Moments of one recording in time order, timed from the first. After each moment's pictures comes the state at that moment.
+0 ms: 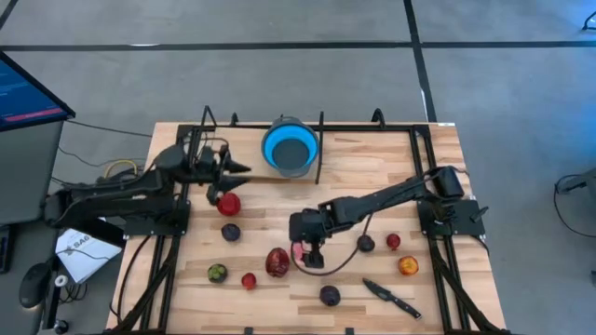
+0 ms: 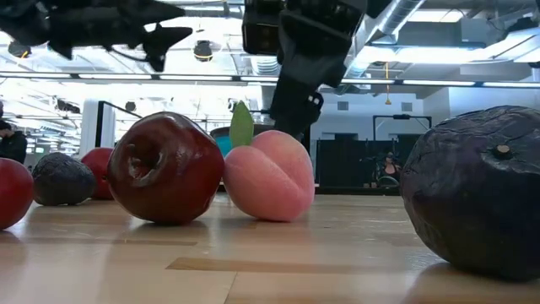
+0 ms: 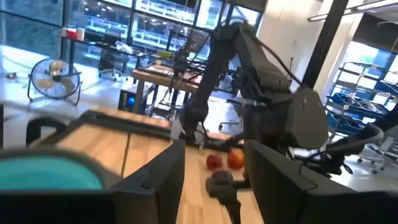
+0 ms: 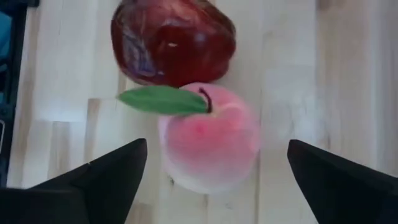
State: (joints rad) left arm 0.38 0.69 0.32 0.47 0.39 -0.26; right arm 0.22 1.97 1.45 -0.55 -0.13 0.23
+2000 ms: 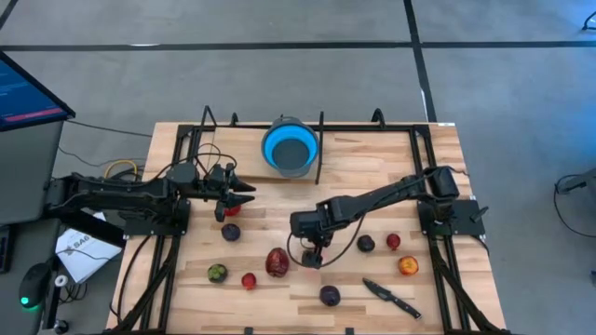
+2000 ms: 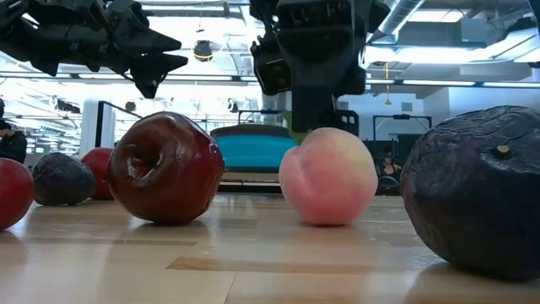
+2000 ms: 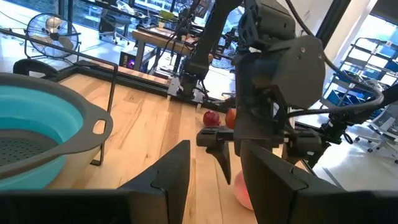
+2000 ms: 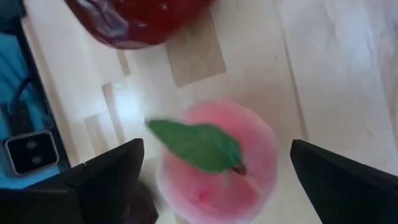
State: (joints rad) left arm 0.18 0.75 0.22 0.49 0.21 -0.27; right arm 0.20 2.00 1.45 -0.66 -0.28 0.57
